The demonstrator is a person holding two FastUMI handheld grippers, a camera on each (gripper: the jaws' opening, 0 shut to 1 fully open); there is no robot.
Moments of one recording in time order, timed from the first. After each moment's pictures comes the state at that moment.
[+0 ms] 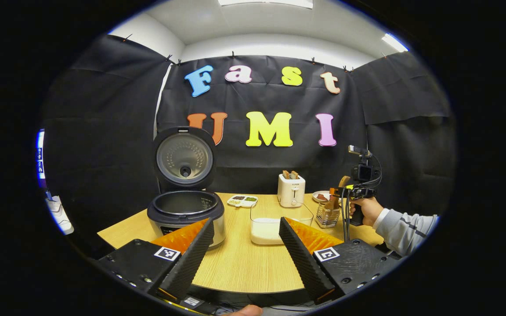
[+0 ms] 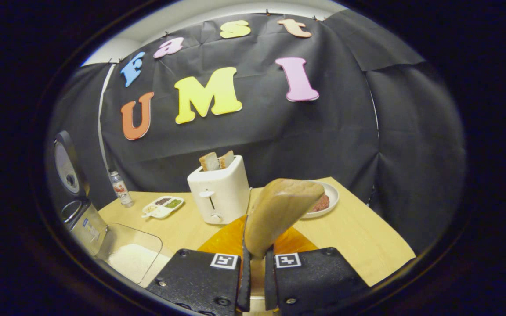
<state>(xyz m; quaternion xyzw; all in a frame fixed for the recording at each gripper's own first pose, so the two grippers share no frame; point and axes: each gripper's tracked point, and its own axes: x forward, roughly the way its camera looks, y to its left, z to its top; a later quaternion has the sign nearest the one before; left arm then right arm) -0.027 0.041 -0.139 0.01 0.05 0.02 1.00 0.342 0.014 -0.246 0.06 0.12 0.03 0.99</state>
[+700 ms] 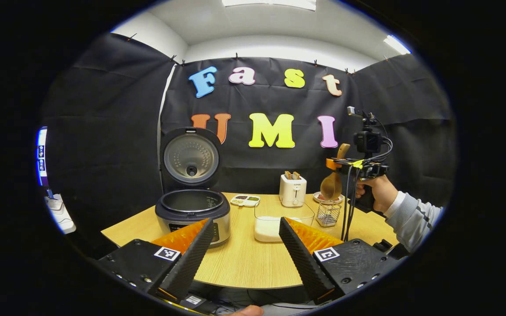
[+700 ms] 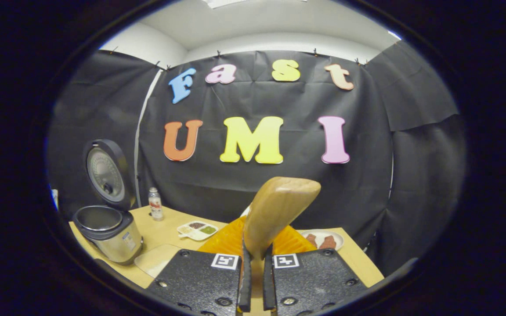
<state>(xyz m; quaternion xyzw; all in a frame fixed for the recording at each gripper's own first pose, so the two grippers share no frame) -0.048 0.055 -0.136 0.00 0.04 0.02 1.00 0.258 0.120 -0.120 -0.03 0.01 0.11 0.99</state>
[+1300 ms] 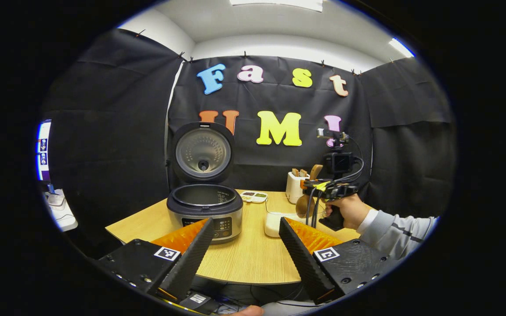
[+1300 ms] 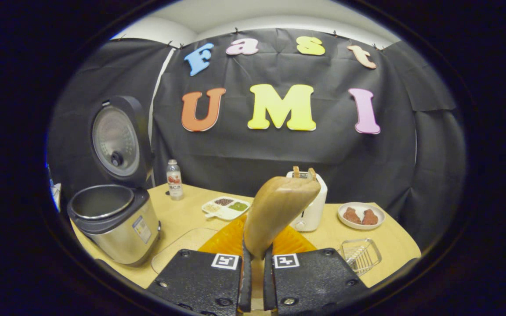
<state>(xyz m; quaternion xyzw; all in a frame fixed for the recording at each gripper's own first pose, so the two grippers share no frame) -0.057 0.084 -0.152 -0.01 0.05 0.04 1.00 0.290 0.222 -0.240 -0.04 0.10 0.12 0.99</state>
